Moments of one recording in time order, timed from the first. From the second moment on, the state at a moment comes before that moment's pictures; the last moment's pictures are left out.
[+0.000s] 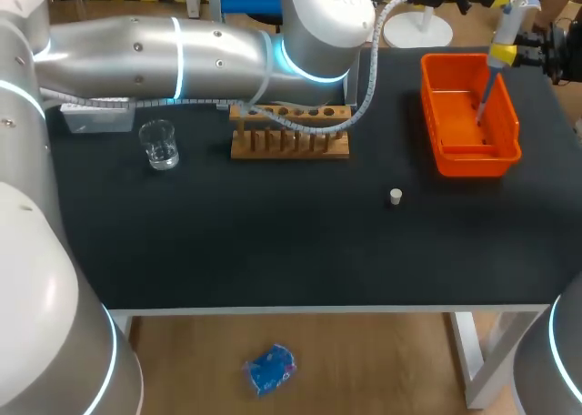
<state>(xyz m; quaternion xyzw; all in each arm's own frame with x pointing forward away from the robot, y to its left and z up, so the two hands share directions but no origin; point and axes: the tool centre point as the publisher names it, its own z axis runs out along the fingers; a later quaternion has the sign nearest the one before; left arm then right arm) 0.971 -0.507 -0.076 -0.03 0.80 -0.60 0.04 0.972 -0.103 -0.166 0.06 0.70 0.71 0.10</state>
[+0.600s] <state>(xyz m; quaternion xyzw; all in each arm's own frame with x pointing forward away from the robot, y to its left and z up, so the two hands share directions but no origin) 0.971 -0.509 -0.079 -0.03 0.80 -0.60 0.03 0.972 -0.103 -0.168 0.06 0.70 0.71 0.10</state>
